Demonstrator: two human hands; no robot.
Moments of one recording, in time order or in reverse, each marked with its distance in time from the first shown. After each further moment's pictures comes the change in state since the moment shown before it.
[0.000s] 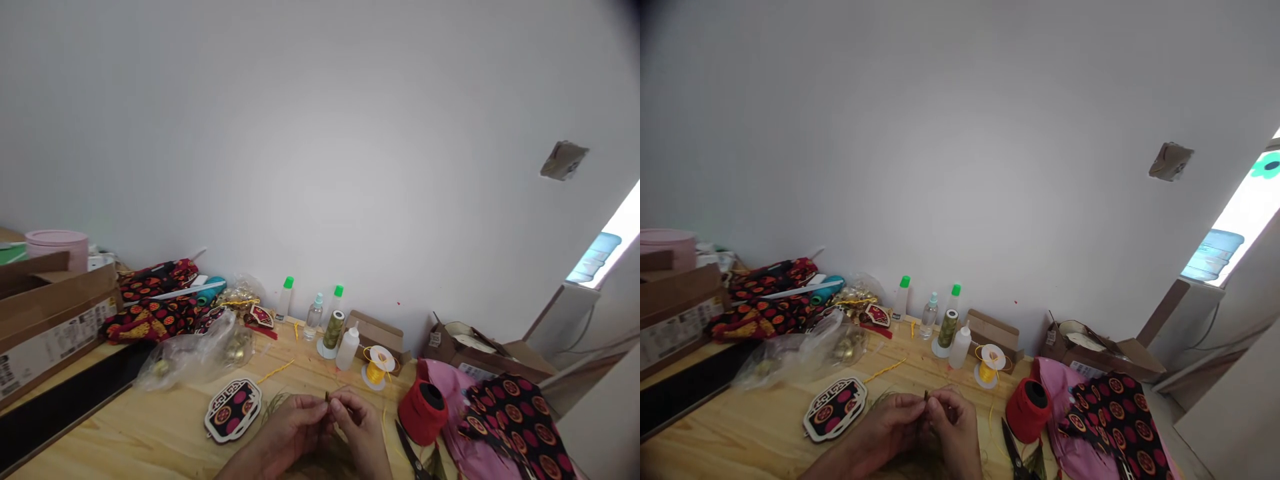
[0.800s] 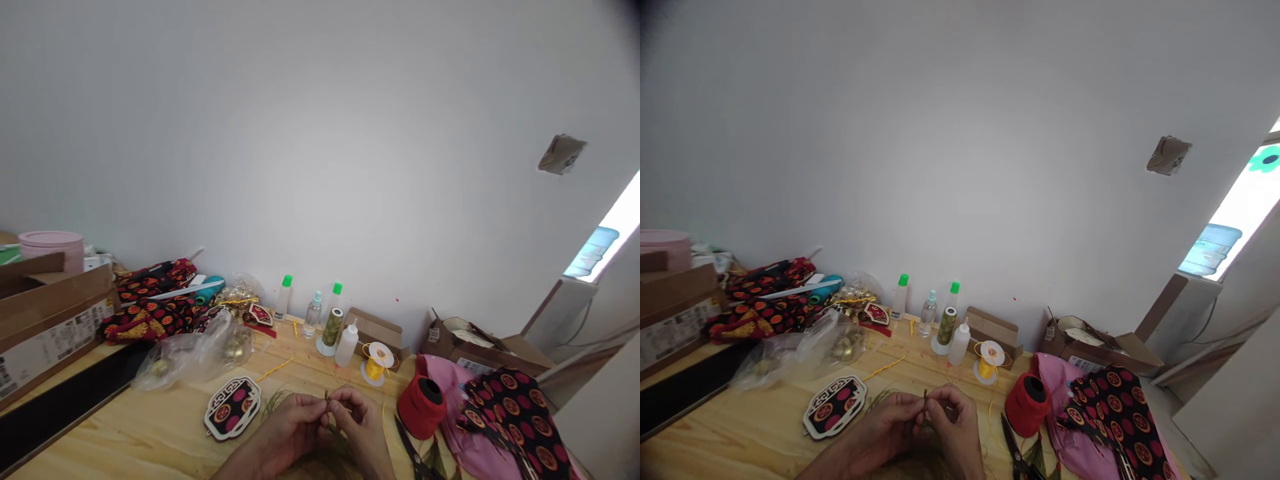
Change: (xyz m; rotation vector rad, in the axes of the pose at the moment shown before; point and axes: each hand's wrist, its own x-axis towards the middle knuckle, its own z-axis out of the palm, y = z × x) left_hand 0.000 -0.003 0.000 -0.026 0.011 -0.037; right_hand -0.001 -0.011 0.001 0.114 -0.006 0.147
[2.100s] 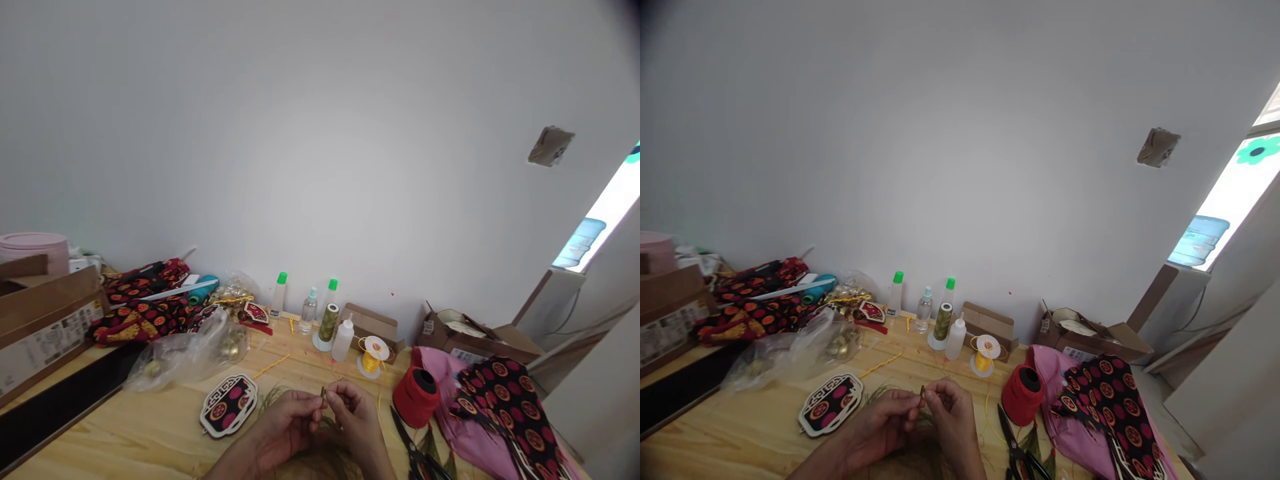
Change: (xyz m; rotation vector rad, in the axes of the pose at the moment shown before) left_hand 0.001 0.003 -0.003 -0.019 0.030 -0.056; right_hand 0.002 0.000 -0.002 -0.075 -0.007 -0.009
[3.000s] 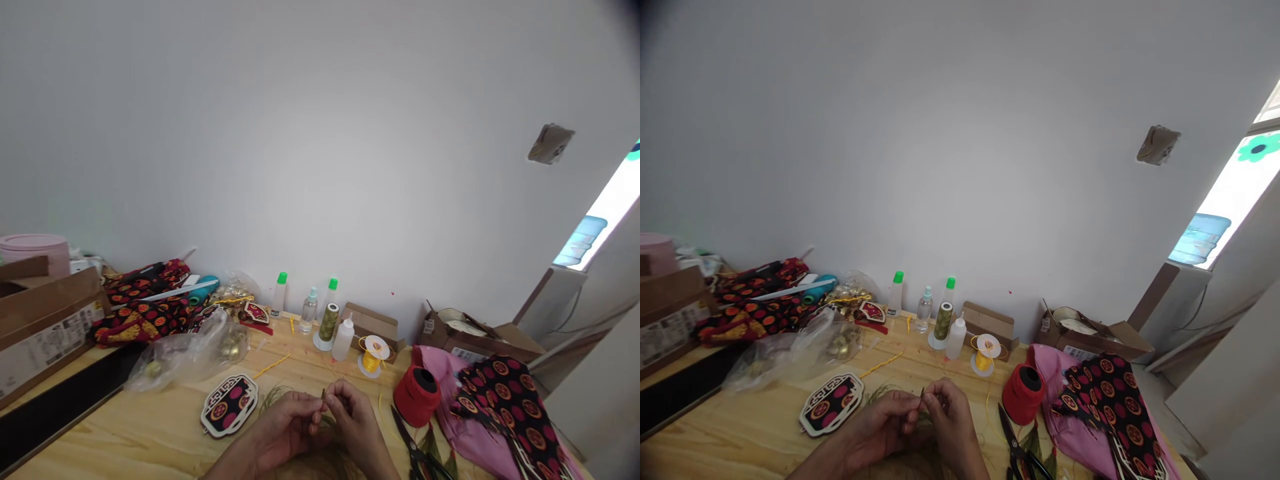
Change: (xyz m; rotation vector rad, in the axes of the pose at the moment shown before) left_hand -0.001 -0.002 -0.002 0.001 0.012 -0.040; right_hand -0.002 0.005 -0.004 -0.105 -0.106 -0.078
